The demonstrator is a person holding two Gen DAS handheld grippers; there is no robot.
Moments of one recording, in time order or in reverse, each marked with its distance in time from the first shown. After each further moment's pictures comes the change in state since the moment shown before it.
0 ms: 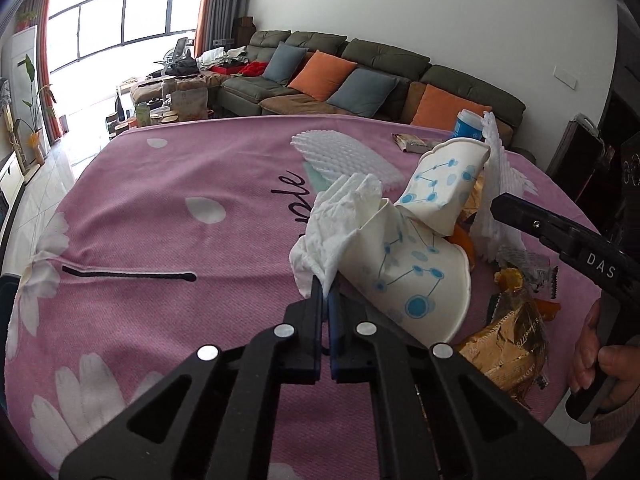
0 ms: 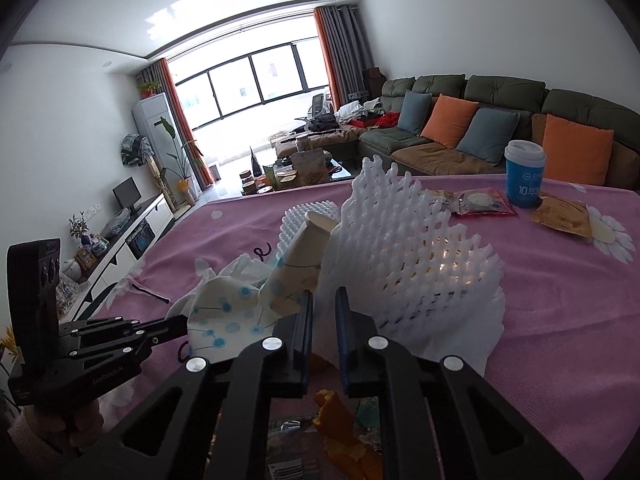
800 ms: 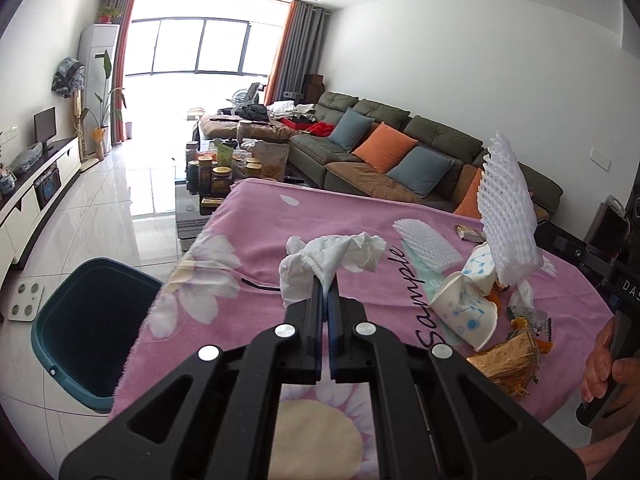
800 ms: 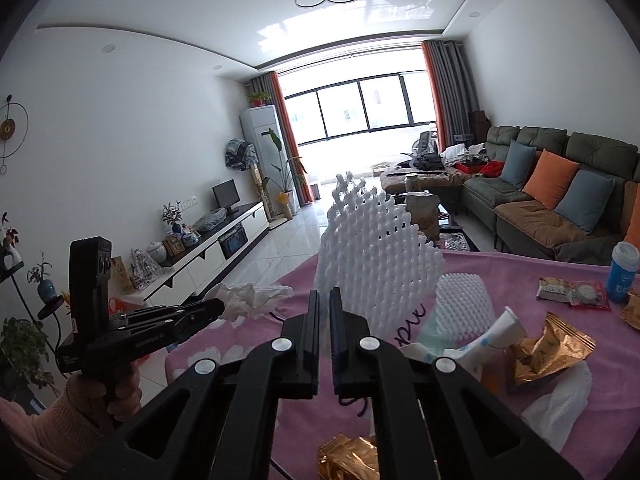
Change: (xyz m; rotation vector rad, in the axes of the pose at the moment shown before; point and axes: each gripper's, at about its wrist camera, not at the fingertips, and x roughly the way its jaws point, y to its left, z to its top) left arm -0.153 0.084 -0.019 -0.193 -0.240 0.179; right arm -0.036 0.107 0.038 -0.207 -0.084 0.382
